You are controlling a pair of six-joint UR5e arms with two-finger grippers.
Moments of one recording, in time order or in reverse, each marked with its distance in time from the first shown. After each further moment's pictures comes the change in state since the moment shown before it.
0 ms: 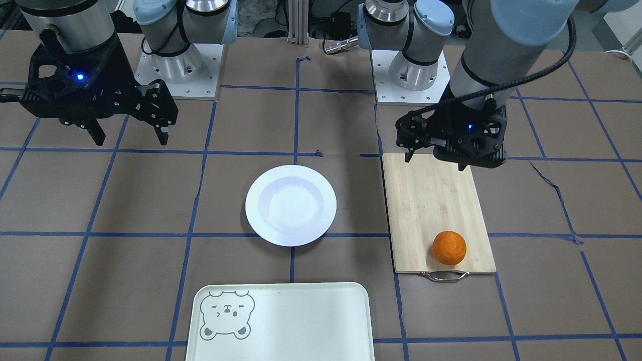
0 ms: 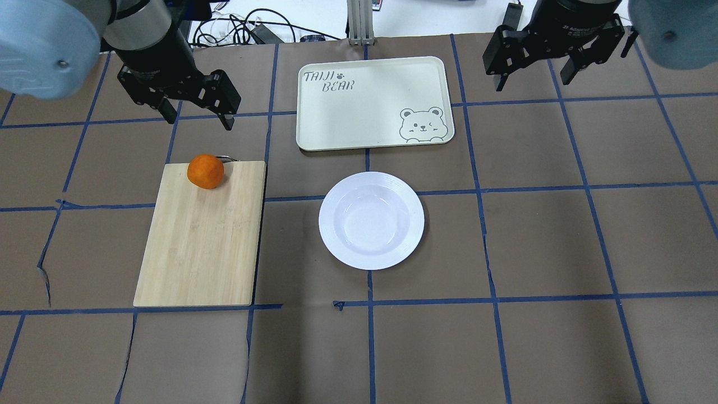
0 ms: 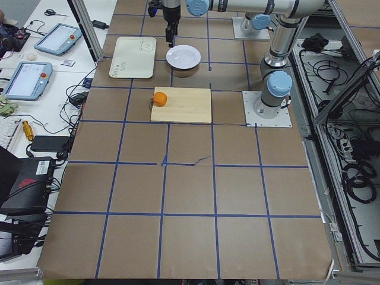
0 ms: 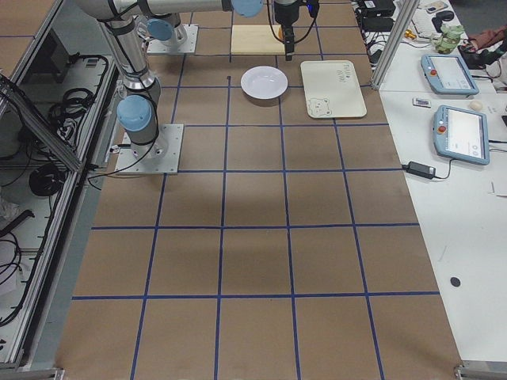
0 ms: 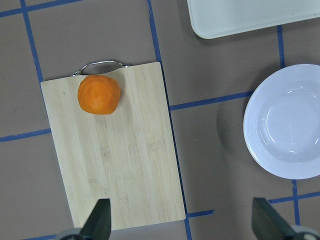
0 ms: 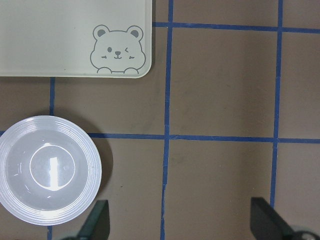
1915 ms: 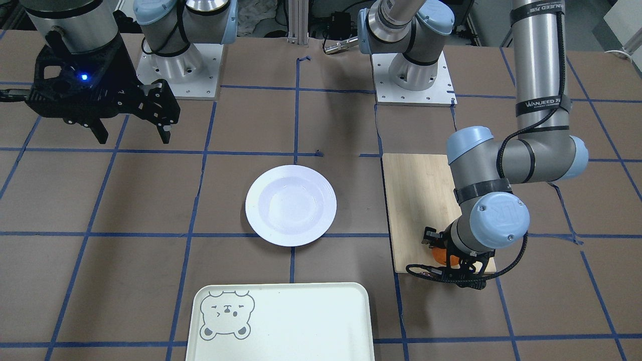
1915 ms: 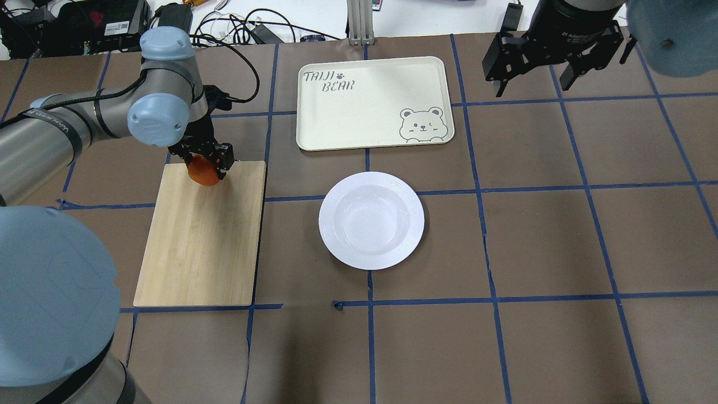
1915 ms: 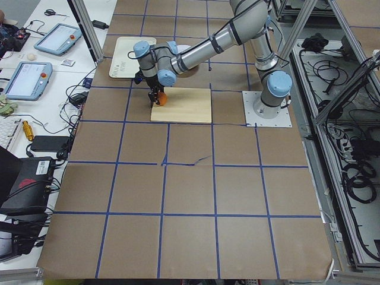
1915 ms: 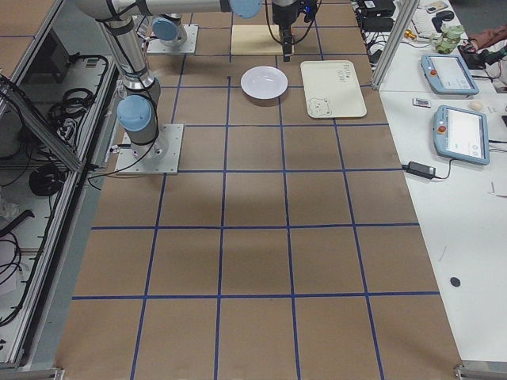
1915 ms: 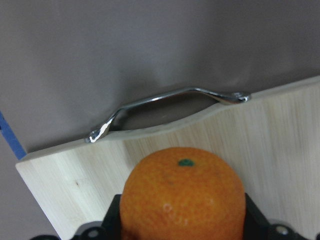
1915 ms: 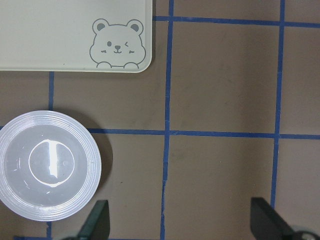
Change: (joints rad) left arm 0.105 -0.371 -0.105 0.331 0.146 0.197; right arm 0.002 -0.009 0.017 0.002 -0.001 0.000
